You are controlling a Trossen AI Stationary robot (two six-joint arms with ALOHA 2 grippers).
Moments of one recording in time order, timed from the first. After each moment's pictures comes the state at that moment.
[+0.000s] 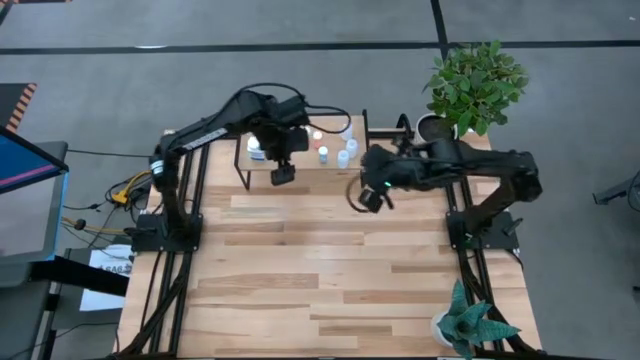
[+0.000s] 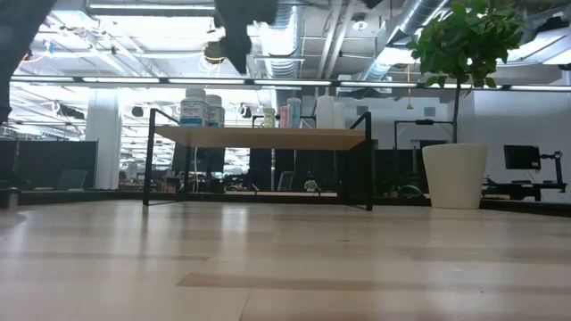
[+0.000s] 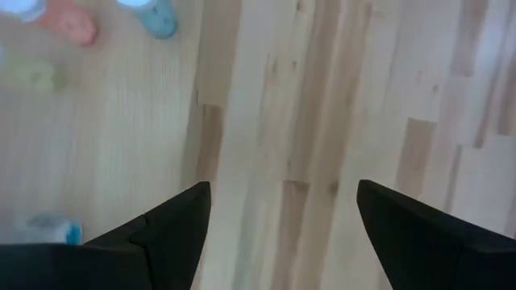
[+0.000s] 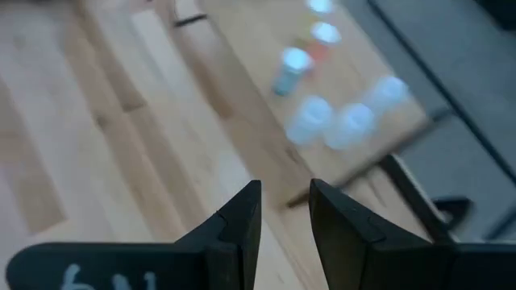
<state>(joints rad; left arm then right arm) 0.38 1.85 2.11 -1.57 0.19 0.17 0.09 1.58 1.91 -1.35 0.52 0.45</state>
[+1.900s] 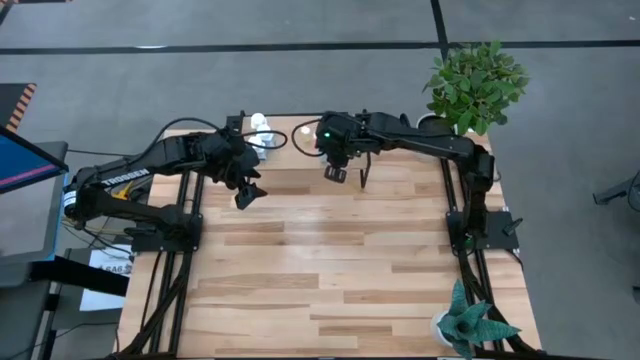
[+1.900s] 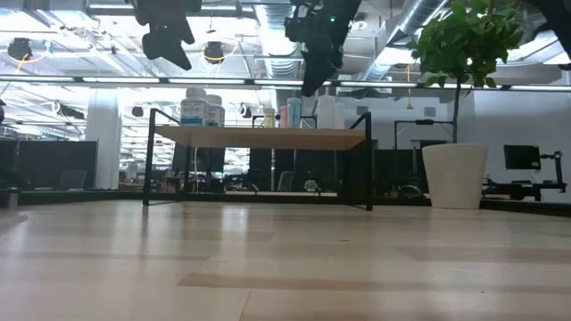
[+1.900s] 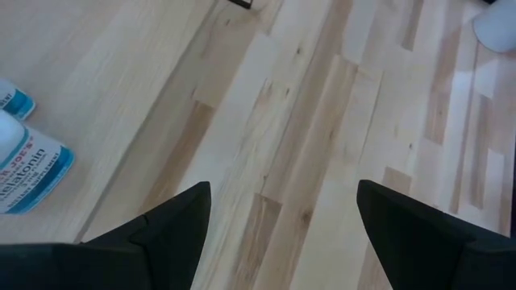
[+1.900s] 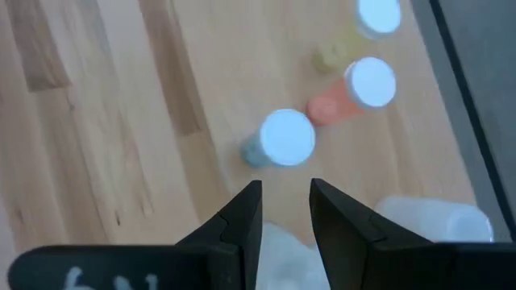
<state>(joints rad) 0.32 1.11 1.19 -0.97 0.15 -0.18 -0.28 1.90 1.93 -1.04 0.21 -0.11</state>
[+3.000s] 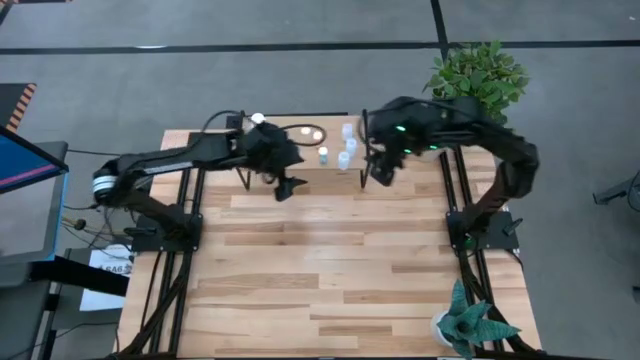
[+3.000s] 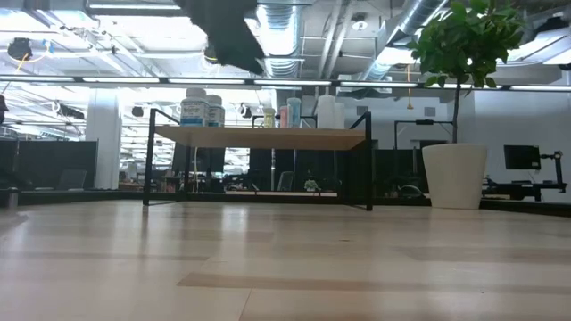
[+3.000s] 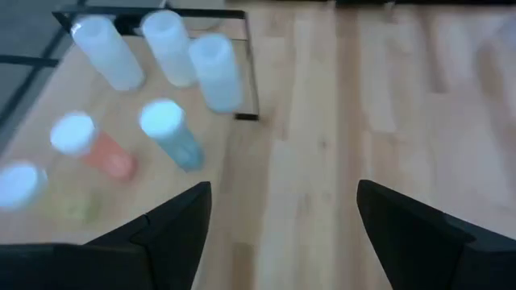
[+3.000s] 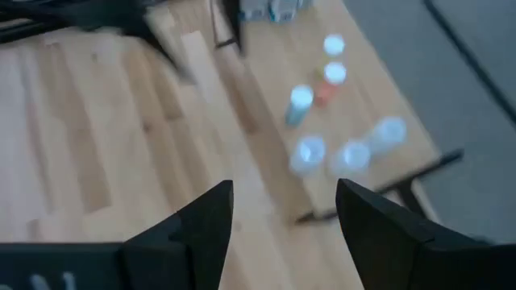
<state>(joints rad) 0.30 1.40 1.27 -0.58 0.10 0.15 -0.12 1.65 2.23 -1.46 0.21 0.19</state>
